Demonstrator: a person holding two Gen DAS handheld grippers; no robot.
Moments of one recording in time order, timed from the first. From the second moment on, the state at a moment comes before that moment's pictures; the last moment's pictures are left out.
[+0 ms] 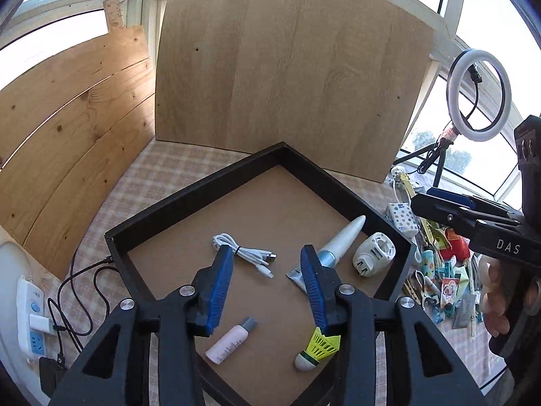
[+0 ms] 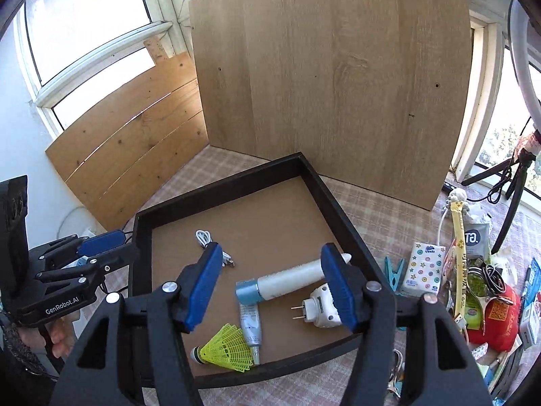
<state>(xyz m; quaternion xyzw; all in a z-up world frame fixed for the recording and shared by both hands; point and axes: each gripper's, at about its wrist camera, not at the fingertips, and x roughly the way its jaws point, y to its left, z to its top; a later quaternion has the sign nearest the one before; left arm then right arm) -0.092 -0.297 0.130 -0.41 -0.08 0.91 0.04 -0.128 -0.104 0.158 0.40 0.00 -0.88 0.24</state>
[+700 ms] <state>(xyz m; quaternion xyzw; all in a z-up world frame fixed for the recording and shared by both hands) -0.061 -0.154 0.132 -0.43 -0.02 0.89 0.15 -0.033 0.159 0.178 0.39 -0.02 -0.92 0.10</state>
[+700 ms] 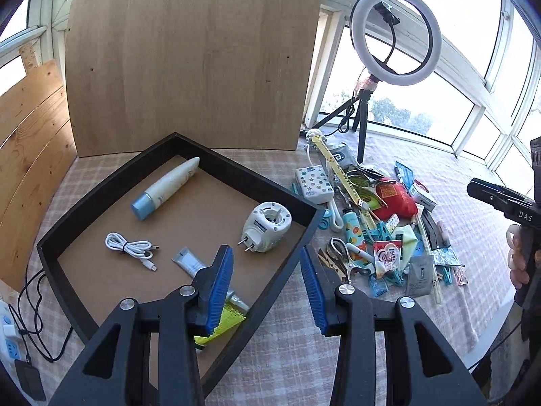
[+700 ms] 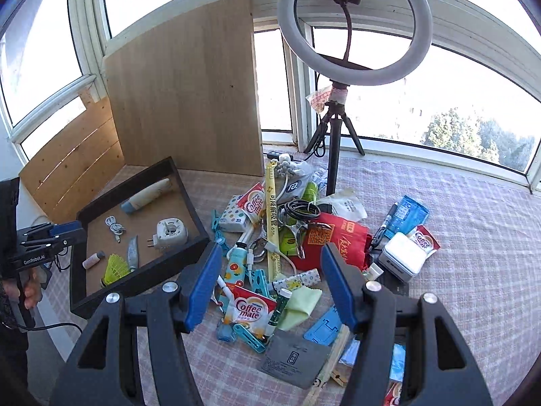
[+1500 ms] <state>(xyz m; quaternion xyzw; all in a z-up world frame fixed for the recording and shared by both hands) -0.031 0.090 0.059 -0.52 0.06 0.79 0.32 0.052 0.322 0.069 0.51 -0.02 -0.86 0.00</state>
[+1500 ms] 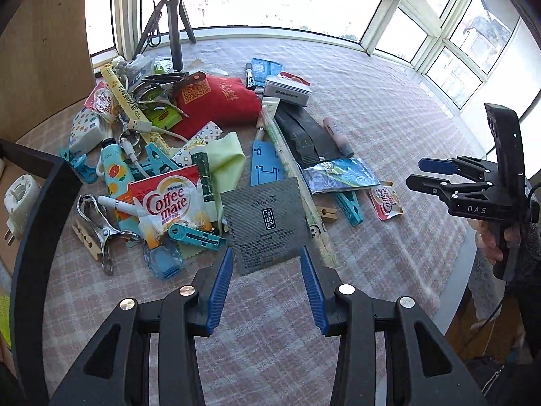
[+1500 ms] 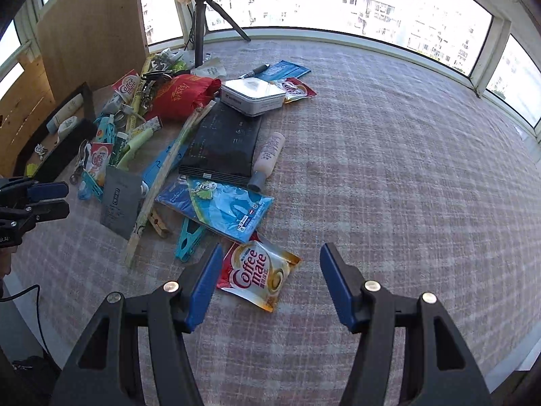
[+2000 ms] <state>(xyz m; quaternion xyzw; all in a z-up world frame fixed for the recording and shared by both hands) -0.041 0.090 0.029 -0.56 0.03 0.78 0.27 0.016 0.278 0.046 0.52 0.08 -0.84 0.14</state>
